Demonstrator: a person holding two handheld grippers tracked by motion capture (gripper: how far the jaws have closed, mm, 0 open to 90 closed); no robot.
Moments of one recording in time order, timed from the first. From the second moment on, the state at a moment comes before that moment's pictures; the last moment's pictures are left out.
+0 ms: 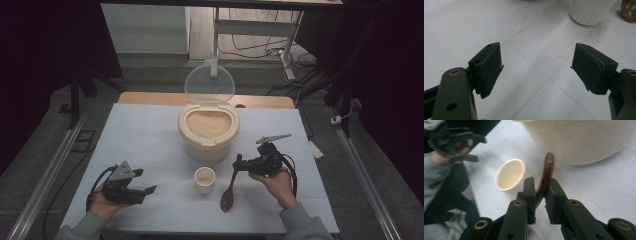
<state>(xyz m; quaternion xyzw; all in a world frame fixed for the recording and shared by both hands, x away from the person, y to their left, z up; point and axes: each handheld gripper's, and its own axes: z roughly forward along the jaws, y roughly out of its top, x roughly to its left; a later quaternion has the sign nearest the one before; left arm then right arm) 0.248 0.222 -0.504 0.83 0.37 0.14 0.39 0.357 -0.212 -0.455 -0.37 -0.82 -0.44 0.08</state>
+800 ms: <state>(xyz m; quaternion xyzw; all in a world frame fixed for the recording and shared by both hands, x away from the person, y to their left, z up) 0.248 0.221 -0.505 0.83 0.37 0.14 0.39 0.374 -0.182 -0.511 -0.42 -0.83 -0.37 -0.07</state>
